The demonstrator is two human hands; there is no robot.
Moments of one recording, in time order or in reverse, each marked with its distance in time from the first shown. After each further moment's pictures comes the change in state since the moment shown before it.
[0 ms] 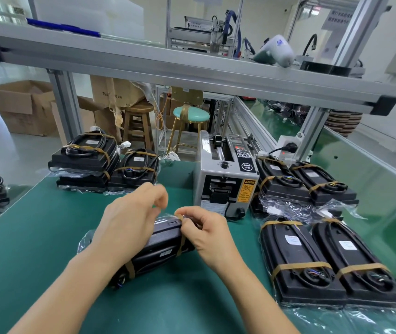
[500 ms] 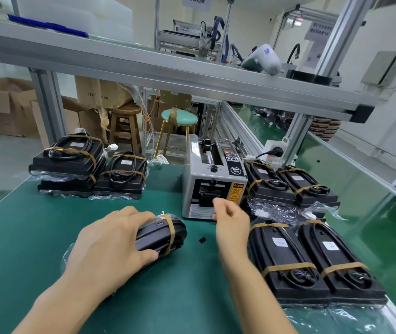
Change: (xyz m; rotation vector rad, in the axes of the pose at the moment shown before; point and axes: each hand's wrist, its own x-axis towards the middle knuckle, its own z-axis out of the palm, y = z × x) left_hand -0.023 0.000 -0.006 0.171 -0.135 -0.054; right_hand 0.017 0.018 -0.028 0.134 0.593 0.292
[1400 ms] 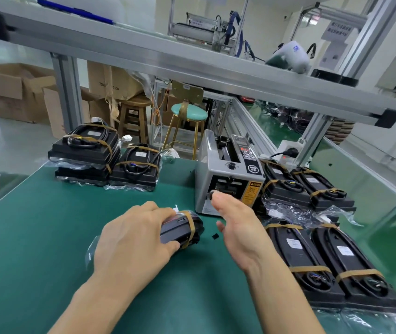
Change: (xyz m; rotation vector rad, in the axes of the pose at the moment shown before) left_hand -0.006 0.006 0.009 -0.024 0.067 -0.094; right_hand -0.026 -0.044 -0.001 0.222 -0.439 0.291
